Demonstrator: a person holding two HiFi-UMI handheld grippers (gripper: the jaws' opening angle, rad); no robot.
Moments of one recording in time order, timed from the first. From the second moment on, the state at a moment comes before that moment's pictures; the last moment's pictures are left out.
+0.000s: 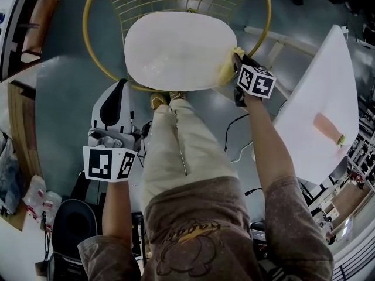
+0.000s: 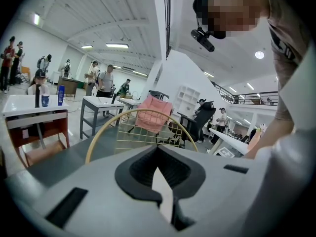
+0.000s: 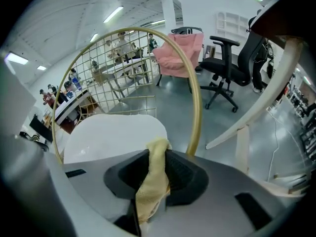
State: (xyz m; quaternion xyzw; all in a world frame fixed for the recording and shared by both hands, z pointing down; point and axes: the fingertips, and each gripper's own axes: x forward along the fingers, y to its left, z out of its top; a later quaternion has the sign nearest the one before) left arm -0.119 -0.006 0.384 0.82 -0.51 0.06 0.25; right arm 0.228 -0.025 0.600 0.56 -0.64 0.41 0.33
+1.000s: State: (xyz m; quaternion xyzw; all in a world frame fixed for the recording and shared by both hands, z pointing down) left arm -0.128 -0.002 0.397 0.81 -0.52 0.07 0.26; right arm 0.083 -0.014 0.643 0.46 -0.70 0.45 0.32
